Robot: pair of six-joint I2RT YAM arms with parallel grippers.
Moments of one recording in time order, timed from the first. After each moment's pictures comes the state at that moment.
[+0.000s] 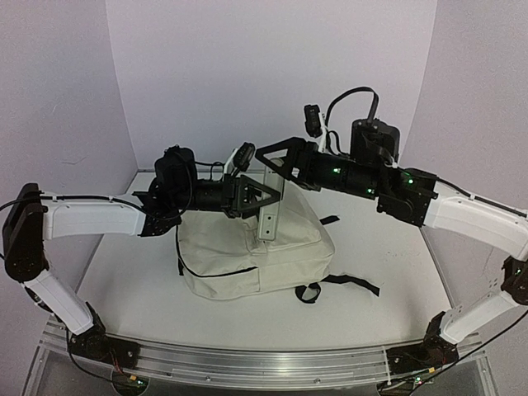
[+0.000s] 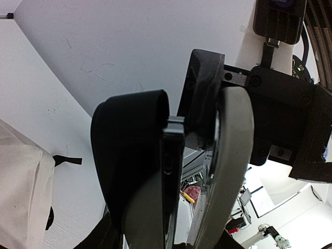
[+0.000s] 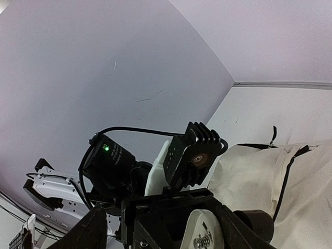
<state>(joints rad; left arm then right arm) -0.84 1.56 1.05 0.58 0.84 -0.97 0.94 1.41 1.30 0.02 -0.13 0.71</state>
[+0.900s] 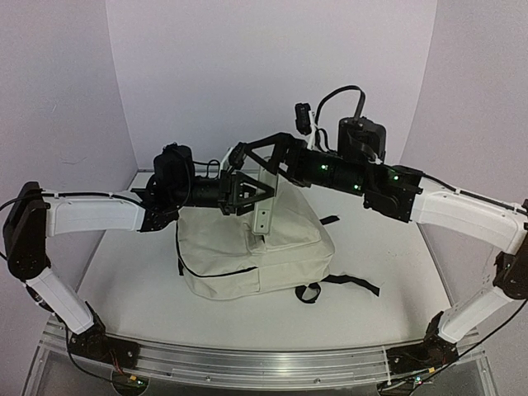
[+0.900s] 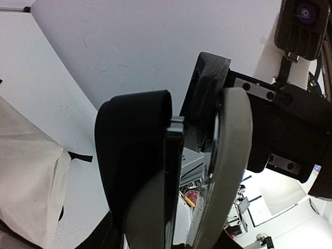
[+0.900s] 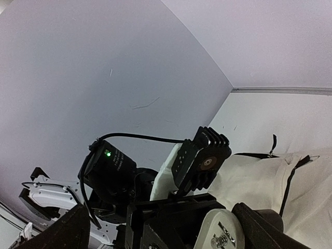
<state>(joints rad) -0.76 1.58 1.05 0.53 0.86 -1.00 0.93 1.50 1.35 0.07 -0.12 0.69</state>
